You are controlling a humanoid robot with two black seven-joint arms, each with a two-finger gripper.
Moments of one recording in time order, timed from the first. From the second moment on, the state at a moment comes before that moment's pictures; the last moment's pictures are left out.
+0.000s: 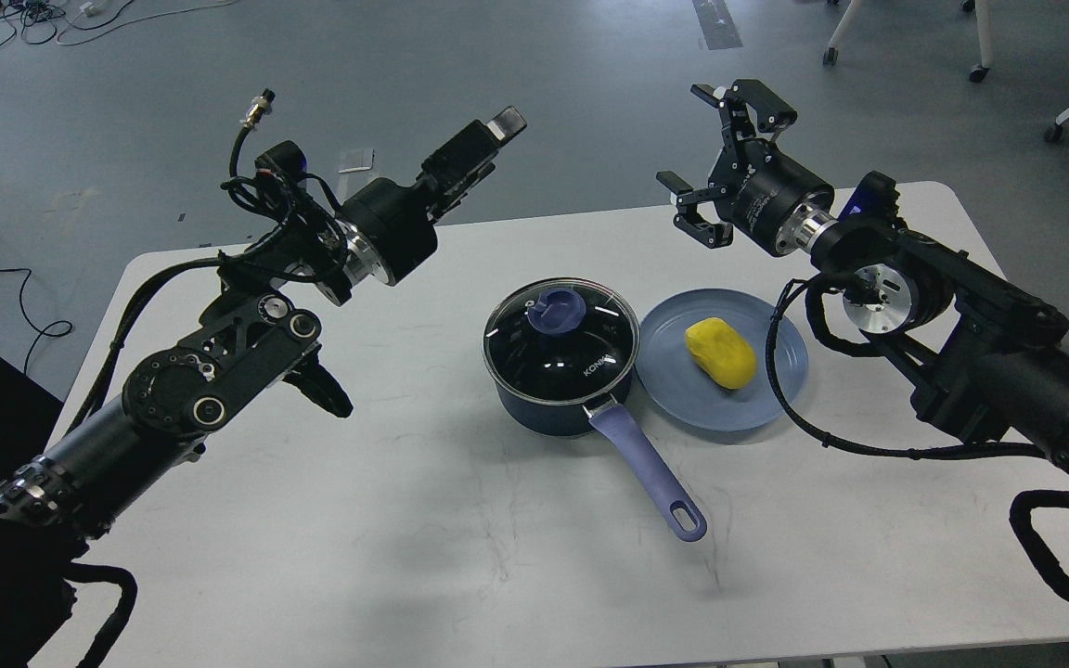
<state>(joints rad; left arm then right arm) -0.89 0.29 -0.57 -1.00 1.25 -0.06 -0.43 0.80 -0.19 0.79 0.75 -0.27 0.29 0.17</state>
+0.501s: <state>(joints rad) -0.92 0.27 -0.26 -1.01 1.76 0.35 -0.45 0.79 -0.24 0.84 0.75 -0.26 0.27 0.17</state>
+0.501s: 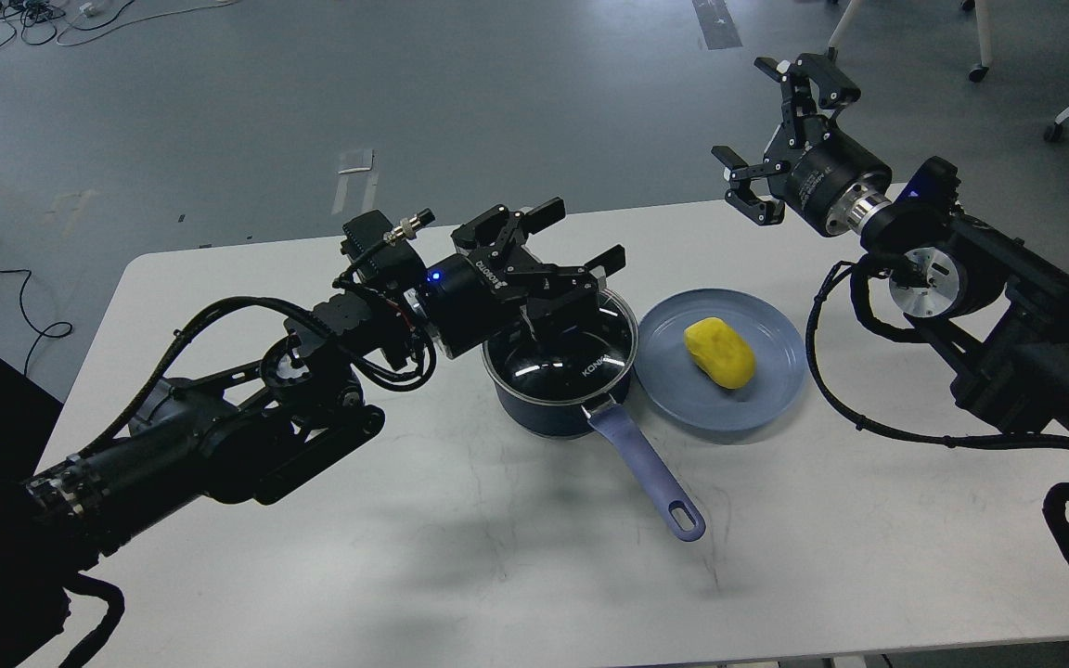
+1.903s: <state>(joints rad) -0.93 0.23 -0.20 -0.94 2.00 0.44 -0.48 0.79 -0.24 0.85 0.74 -0.27 0.26 0.17</state>
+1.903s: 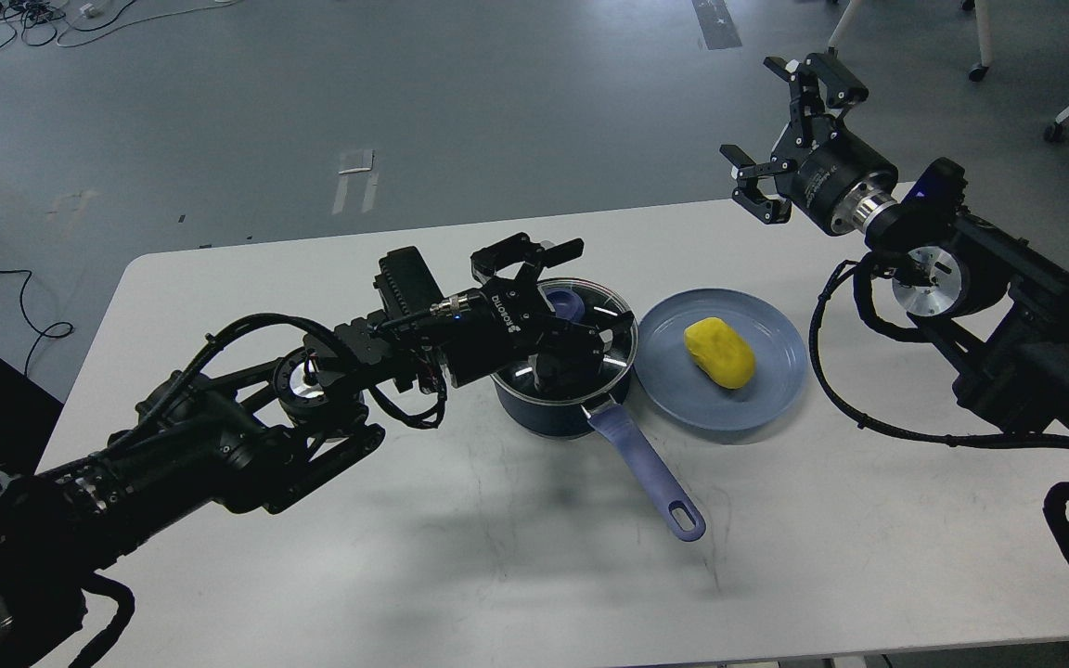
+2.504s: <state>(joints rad) -0.91 0.16 -0.19 -0.75 1.96 0.43 -0.49 0.79 -0.28 0.84 0.74 -0.27 0.26 0.17</state>
